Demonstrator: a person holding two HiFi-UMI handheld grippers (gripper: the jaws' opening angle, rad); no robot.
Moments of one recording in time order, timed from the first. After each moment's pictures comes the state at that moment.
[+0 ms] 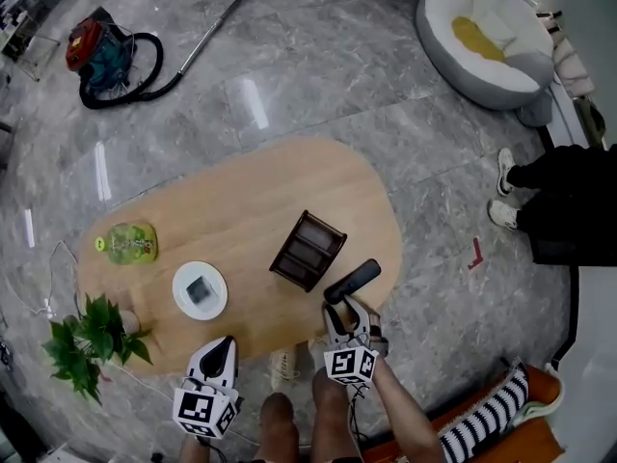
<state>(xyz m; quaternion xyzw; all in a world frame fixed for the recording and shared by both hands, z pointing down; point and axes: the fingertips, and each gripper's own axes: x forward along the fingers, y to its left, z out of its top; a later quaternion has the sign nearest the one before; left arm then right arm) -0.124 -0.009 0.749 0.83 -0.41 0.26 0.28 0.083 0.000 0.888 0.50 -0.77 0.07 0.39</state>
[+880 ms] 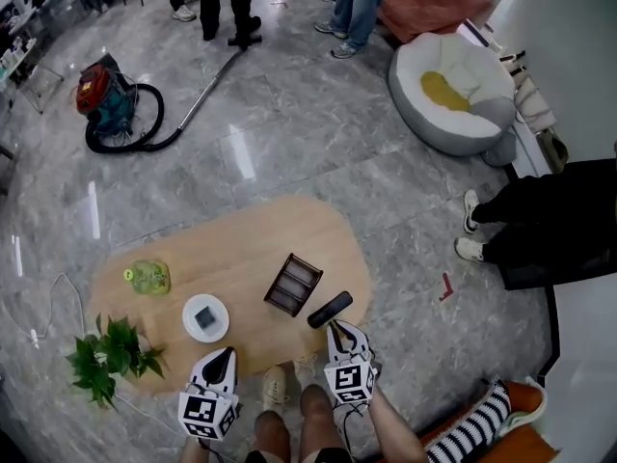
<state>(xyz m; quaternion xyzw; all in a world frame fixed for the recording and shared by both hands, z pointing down) -0.111 -0.032 0.648 0.85 -0.40 0.23 0.25 0.111 -0.024 0.731 0.56 -0.75 0.13 0.32</state>
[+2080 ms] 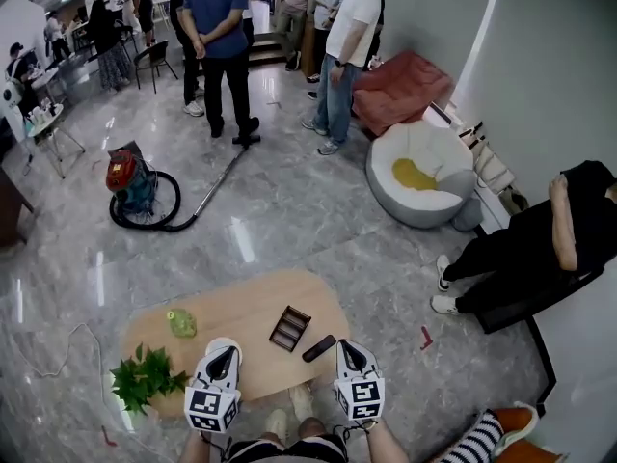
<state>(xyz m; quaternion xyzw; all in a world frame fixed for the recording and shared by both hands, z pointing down) -0.113 -0.050 0.420 0.89 -0.42 0.16 0.13 0.127 -0.012 0.452 0.65 -0.73 0.12 0.15</state>
